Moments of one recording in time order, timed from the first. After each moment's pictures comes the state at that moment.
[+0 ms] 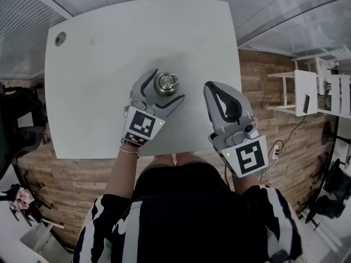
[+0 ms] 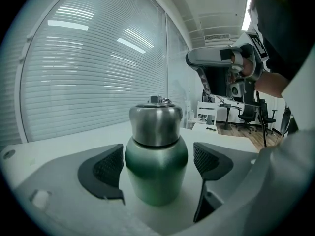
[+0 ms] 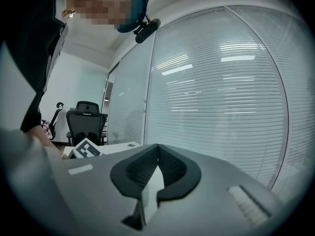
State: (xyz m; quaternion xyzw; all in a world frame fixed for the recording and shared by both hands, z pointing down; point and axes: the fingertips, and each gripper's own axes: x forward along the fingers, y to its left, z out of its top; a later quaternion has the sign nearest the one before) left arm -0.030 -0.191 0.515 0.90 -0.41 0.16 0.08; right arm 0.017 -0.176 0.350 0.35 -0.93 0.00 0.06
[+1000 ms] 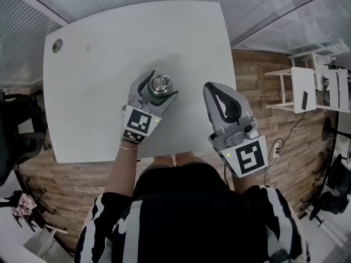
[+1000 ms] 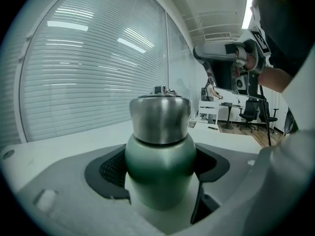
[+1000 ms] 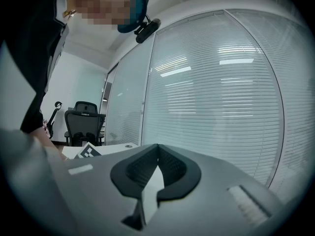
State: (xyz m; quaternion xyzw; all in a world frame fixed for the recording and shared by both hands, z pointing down) left arm -0.029 -0.201 0.524 0.89 -0.41 0.16 0.08; right arm 0.033 -0.176 0.341 0.37 -0.93 -0.01 0.05
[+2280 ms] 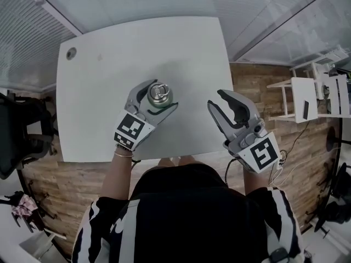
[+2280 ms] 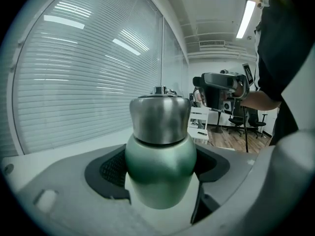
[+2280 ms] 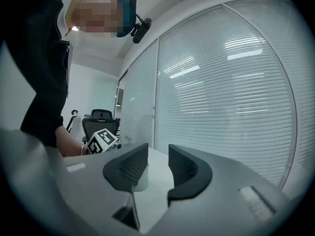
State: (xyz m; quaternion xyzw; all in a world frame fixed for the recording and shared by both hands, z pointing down) left arm -0.029 -0.180 0.459 0.92 -0.37 0.15 0.08; right arm 0.063 -0.151 0.320 0.28 -0.96 0.01 0.05
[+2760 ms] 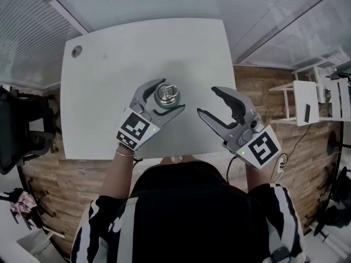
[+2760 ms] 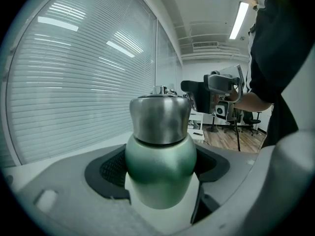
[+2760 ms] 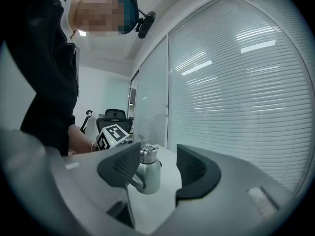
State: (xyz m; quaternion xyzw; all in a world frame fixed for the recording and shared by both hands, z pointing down) left arm -0.017 -0.171 0.437 0.93 -0.34 0.14 0.06; right arm 0.034 -0.136 0.319 0.20 -0.98 0.00 0.06
